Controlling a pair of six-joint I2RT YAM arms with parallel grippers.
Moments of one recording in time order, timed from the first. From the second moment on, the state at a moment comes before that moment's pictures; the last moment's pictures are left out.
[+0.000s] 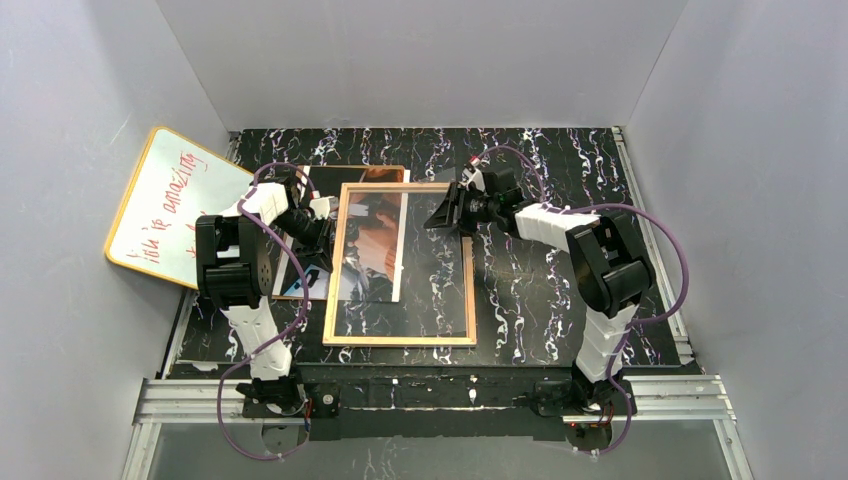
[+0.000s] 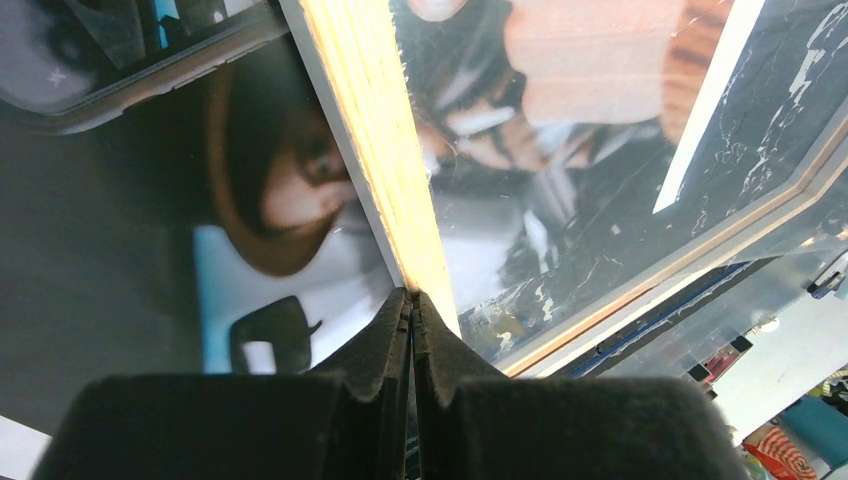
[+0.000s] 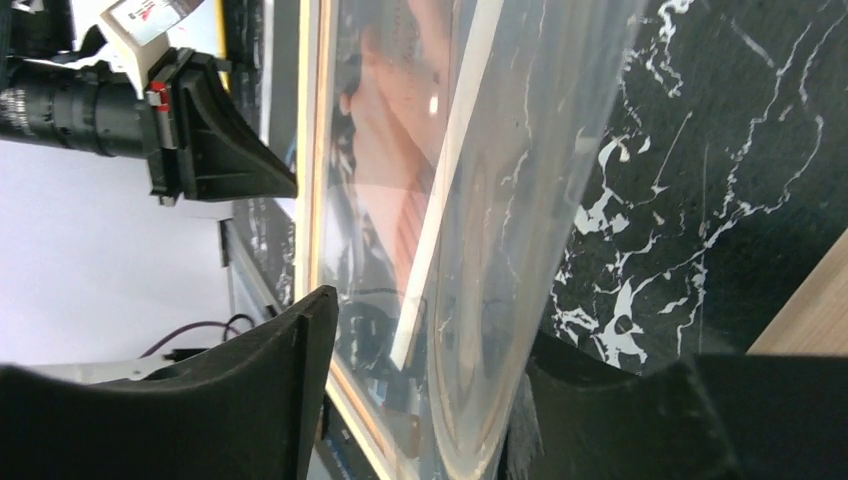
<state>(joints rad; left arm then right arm) 0.03 1.92 1.32 -1.03 0.46 0.27 0.47 1.89 1.13 0.14 -0.66 0.79</state>
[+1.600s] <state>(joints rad) 0.03 1.92 1.32 -1.03 0.46 0.27 0.55 1.92 1.42 -0.44 -0.10 0.47</state>
